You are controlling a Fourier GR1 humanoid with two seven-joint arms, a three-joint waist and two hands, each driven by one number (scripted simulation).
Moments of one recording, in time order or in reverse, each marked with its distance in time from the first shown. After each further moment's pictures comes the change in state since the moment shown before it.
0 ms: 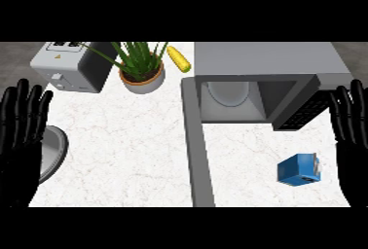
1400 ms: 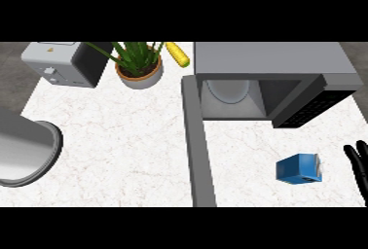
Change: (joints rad) left arm 0.322 -0.005 0.251 -0.223 0.343 -0.159 0.102; right arm 0.350 0.007 0.071 -0.313 0.051 0.092 0.126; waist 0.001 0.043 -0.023
